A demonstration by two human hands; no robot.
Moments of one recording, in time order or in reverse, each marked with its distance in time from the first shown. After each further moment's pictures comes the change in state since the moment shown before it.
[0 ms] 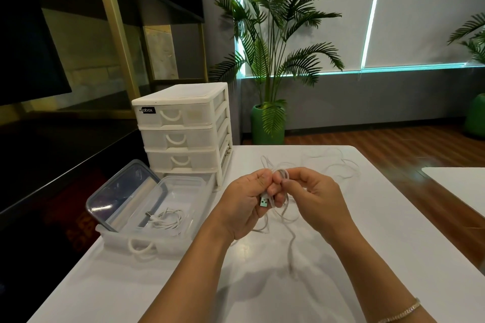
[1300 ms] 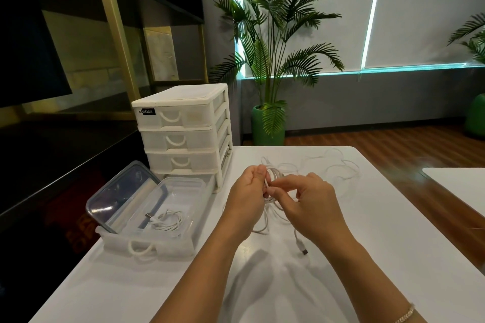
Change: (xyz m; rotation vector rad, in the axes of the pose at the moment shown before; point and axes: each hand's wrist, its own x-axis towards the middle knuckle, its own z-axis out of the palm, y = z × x) left_hand 0.012 -0.012 0.009 0.444 0.429 0.101; right_hand -0.004 0.002 0.011 -0.406 0.099 -0.193
